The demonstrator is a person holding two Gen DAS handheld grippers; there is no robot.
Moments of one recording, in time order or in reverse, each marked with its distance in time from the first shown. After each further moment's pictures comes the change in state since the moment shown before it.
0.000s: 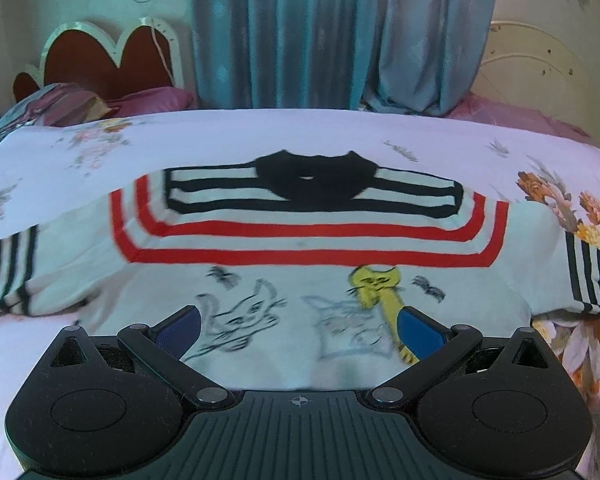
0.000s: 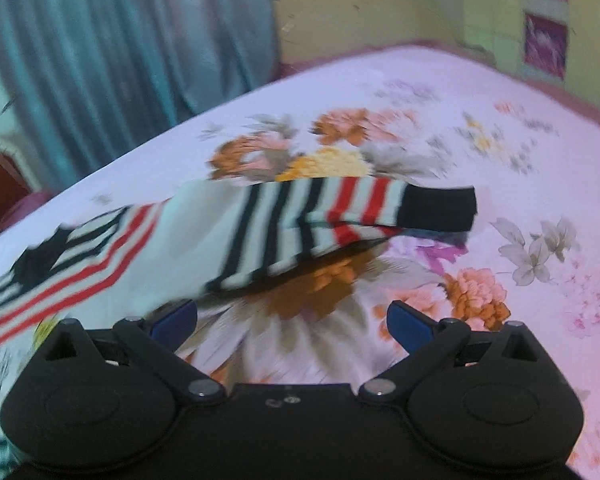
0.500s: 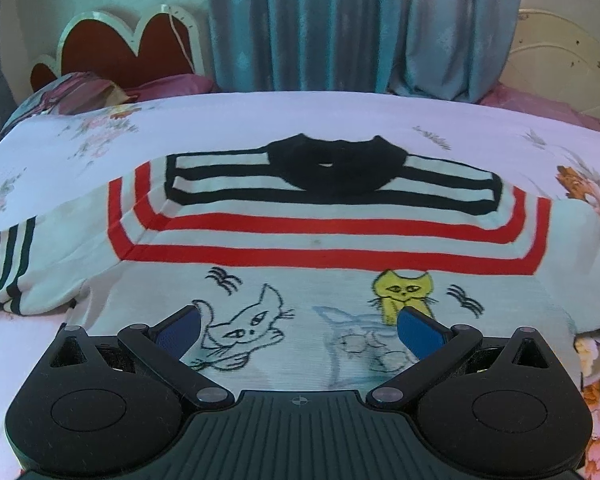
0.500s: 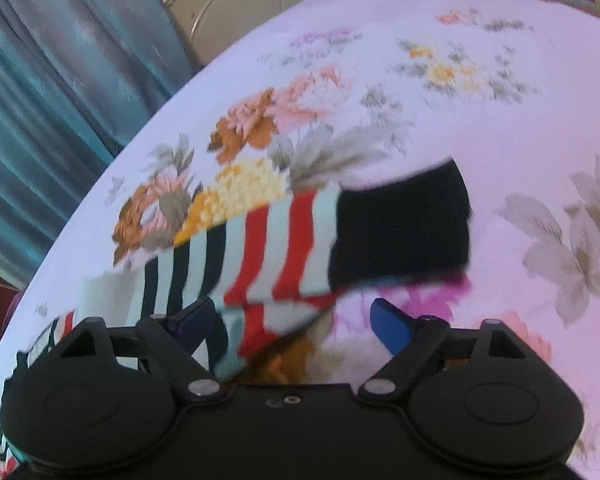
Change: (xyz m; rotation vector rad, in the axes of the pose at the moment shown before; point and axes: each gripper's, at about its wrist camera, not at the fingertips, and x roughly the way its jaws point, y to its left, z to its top) left arm 0.038 -0.002 0.006 -0.031 0.031 0.082; right arm 0.096 -0.066 0.046 0.342 0.032 0.010
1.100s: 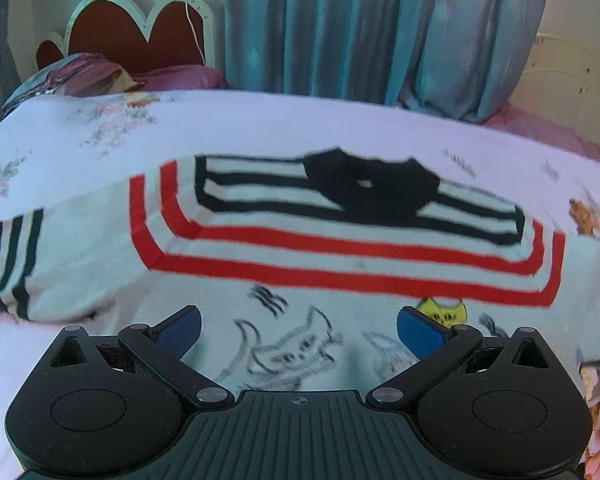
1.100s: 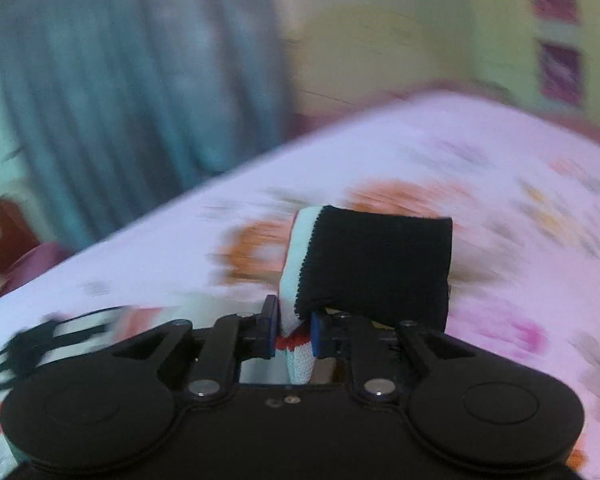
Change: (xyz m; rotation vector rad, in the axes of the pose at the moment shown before) left arm 0.008 0.052 0.021 -0.071 -0.003 -0.041; right arm -0.036 0.118 -0.023 -0.410 -0.195 0.142
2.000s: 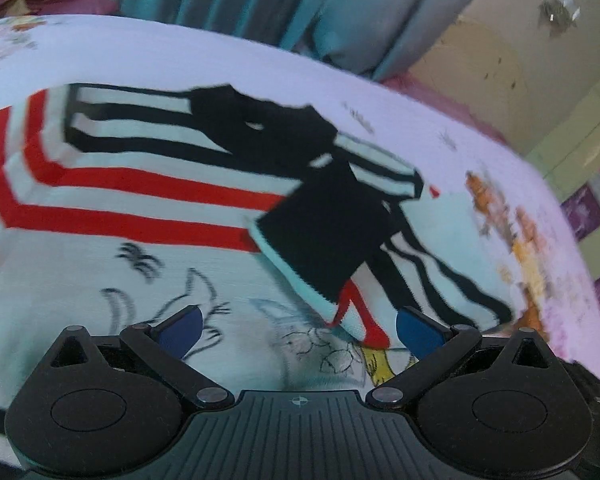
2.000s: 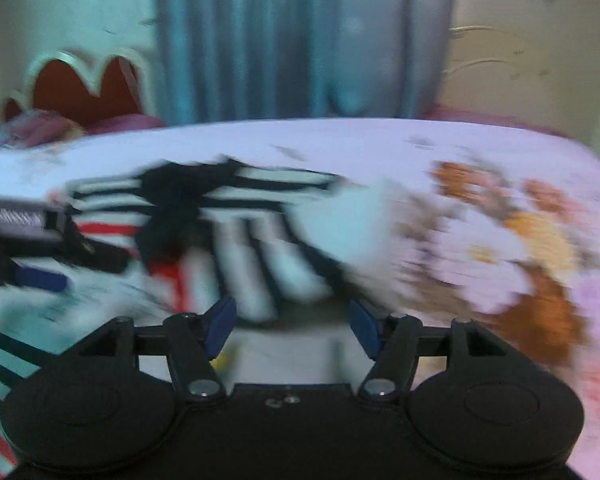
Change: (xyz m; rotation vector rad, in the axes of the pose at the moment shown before) left arm 0.055 -0.010 -0.004 -0.018 0.188 -0.425; right arm -0.041 0.148 -0.107 -0.368 0.145 0.070
